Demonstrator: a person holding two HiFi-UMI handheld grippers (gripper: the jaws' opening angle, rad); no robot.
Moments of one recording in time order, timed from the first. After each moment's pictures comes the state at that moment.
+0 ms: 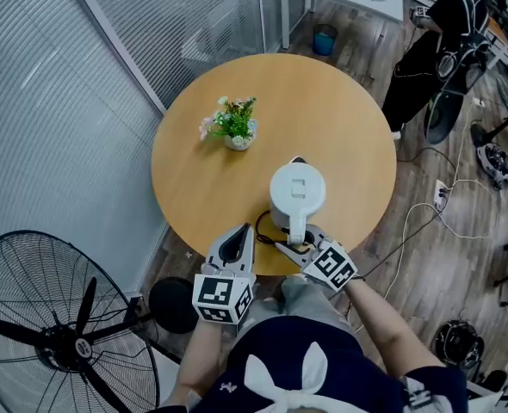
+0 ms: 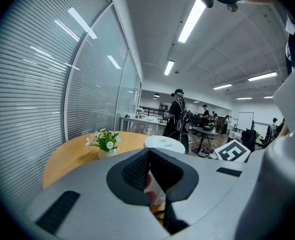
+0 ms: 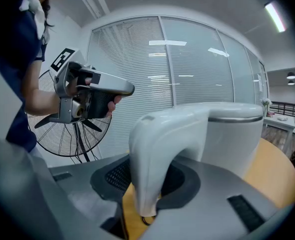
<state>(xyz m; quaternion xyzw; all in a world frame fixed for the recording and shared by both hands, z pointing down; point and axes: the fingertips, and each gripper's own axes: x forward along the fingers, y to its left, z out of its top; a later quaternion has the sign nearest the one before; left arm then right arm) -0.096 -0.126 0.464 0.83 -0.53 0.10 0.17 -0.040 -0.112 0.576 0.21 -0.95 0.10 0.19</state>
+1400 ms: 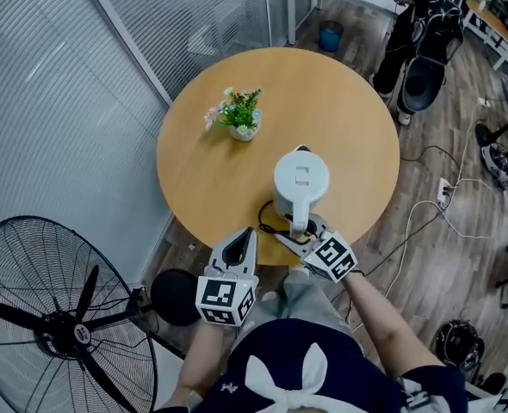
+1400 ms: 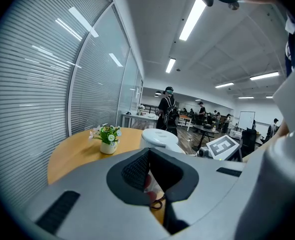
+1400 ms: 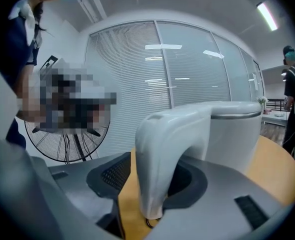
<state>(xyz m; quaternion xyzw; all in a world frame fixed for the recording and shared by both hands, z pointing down) -0.095 -0.089 0.474 0.82 -0.53 0.11 0.18 -0.042 -0.109 0.574 0.22 -0.95 0.11 0.17</state>
